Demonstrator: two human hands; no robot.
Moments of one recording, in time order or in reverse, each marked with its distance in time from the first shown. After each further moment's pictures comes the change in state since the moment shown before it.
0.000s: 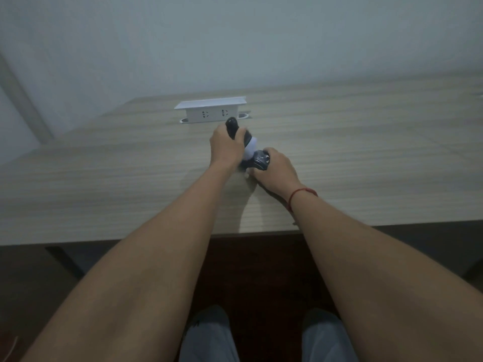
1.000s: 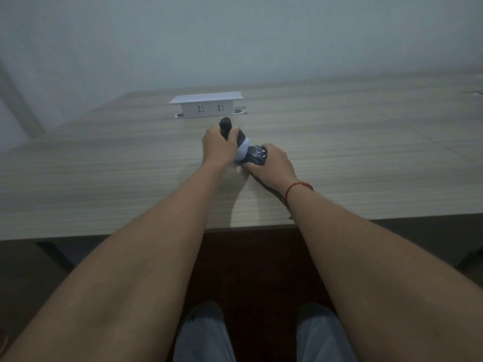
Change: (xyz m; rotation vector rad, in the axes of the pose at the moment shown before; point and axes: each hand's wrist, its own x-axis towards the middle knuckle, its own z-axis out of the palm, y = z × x) left_hand 0.001 -0.016 -0.003 0.079 0.008 -0.005; right_hand -0.003 0.000 -0.003 -0.004 0.012 -0.005
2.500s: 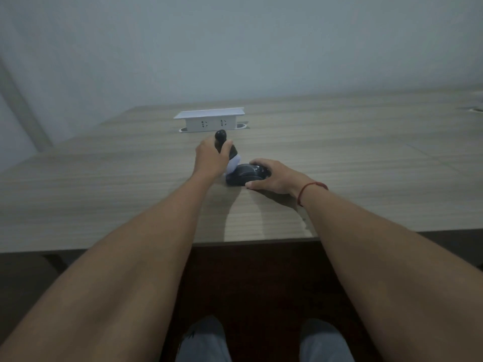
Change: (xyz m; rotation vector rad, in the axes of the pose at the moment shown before) left_hand 0.014 -0.008 -0.020 0.133 -0.045 0.074; right_hand 0.011 -0.004 -0.029 0.018 -0.422 -0.103
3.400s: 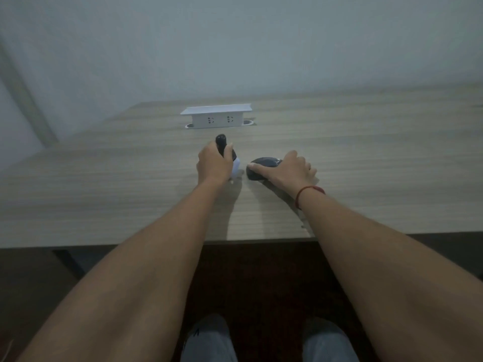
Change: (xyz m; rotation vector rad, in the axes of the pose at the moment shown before) left_hand -0.006 -0.019 0.002 -0.028 0.113 -0.068; right_hand 0.001 -0.012 0.021 -0.176 0.494 0.391
